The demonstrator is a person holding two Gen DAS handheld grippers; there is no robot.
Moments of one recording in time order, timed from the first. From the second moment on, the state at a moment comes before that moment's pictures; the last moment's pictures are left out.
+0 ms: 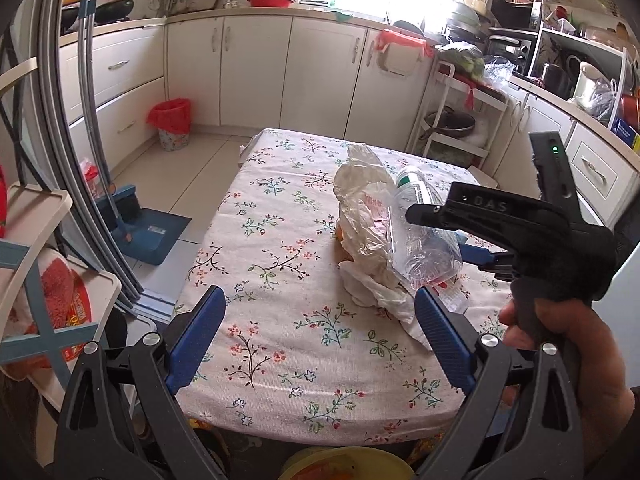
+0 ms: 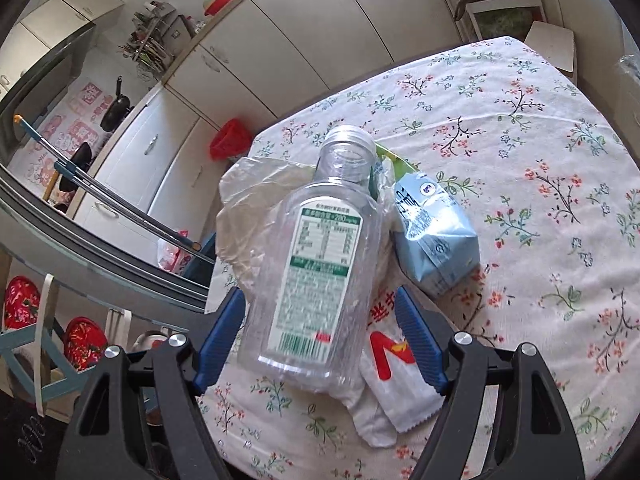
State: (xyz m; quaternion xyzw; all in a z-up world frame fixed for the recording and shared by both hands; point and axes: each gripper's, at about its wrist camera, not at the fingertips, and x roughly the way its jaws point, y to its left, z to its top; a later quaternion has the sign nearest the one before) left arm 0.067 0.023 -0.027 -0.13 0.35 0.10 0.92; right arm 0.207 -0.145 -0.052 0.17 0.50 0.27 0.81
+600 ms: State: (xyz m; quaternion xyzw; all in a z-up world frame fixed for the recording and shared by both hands) left arm 0.127 0.052 -0.050 -0.18 0.40 0.11 0.89; right arm 0.211 -0.200 -0.058 0.27 0.48 0.35 0.76
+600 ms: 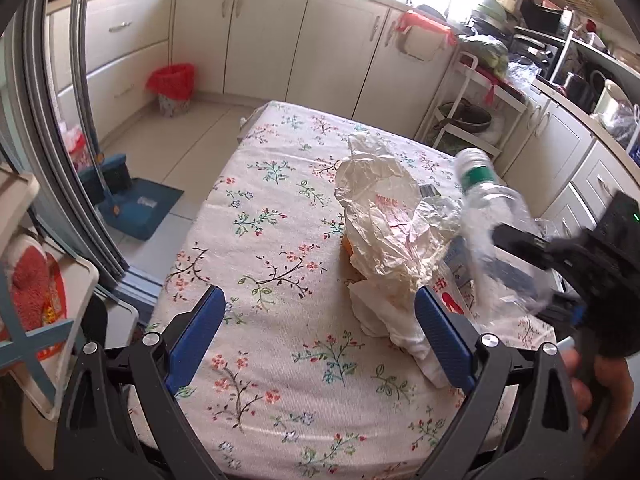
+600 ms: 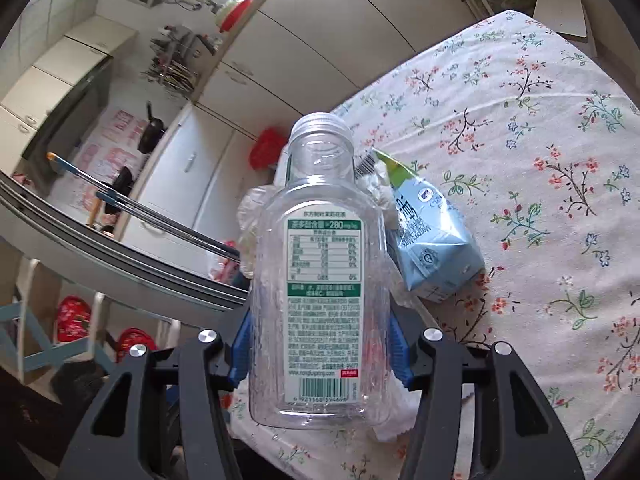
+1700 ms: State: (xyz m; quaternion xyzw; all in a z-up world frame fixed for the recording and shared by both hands) left arm 0.172 0.041 -0.010 -0.22 0.31 -0.02 0.93; right arm 0.196 -0.244 -0.047 0.28 0.45 0.35 0.77
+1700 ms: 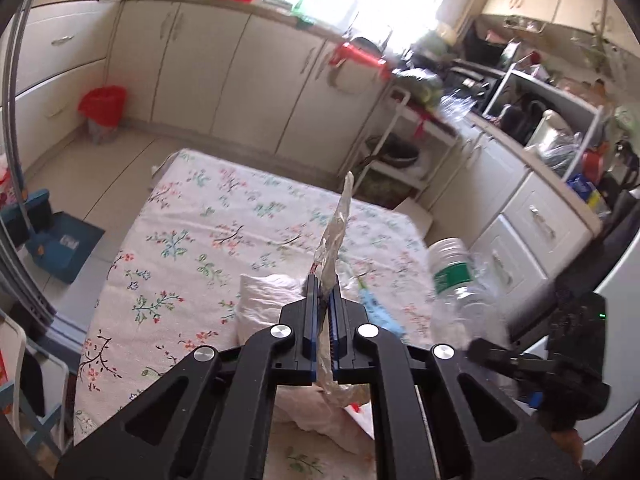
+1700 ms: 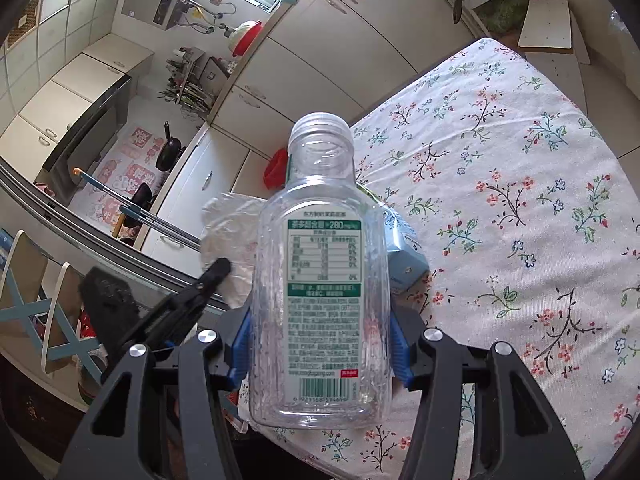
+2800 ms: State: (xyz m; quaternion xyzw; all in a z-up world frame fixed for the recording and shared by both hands) left arm 0.026 0.034 -0.014 -0.24 0.30 -0.02 0.93; right arm 0.121 -0.256 -0.041 0.24 0.40 0.35 0.81
